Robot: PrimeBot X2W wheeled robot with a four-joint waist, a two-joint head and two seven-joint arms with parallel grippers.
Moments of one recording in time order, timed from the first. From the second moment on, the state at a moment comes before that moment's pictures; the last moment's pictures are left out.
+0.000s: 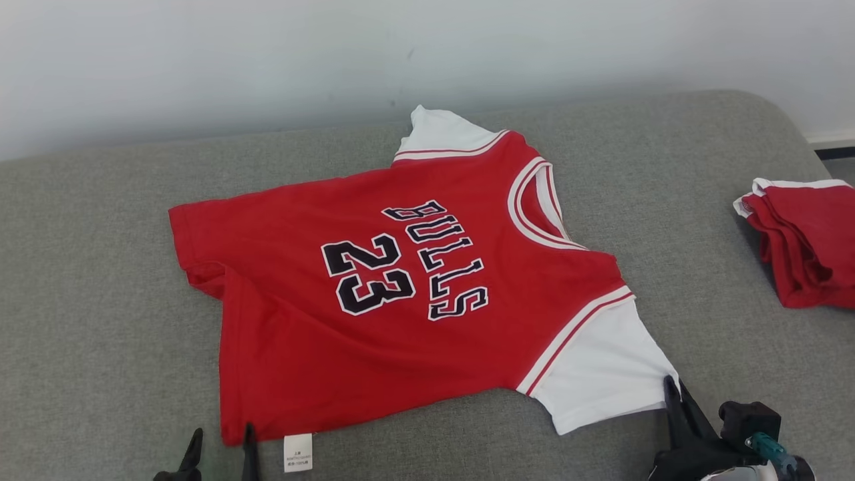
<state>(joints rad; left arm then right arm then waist) -0.04 0.05 0.00 0.45 -0.15 -0.03 -0.26 -0.17 -0.12 -0.10 0.65 0.12 0.13 -0.26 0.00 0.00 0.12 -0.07</state>
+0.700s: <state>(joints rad) -0.12 0.05 0.01 0.60 -0.18 -0.04 -0.27 -0.20 -0.12 -0.09 0.59 0.14 0.13 -0.26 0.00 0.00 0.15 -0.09</state>
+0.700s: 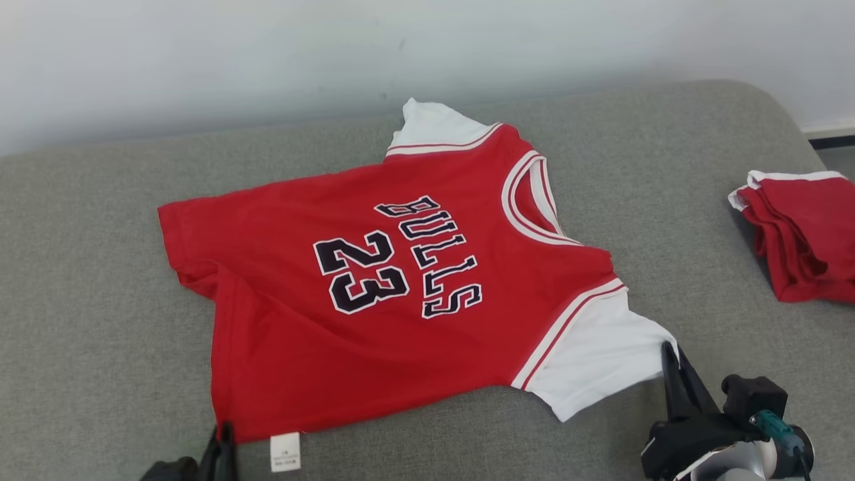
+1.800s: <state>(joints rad) -0.84 0.43 -0.06 0.34 -0.04 -0.13 -0.05 -1.01 -0.43 0.19 0.41 0.25 0.13 -0.22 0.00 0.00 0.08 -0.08</state>
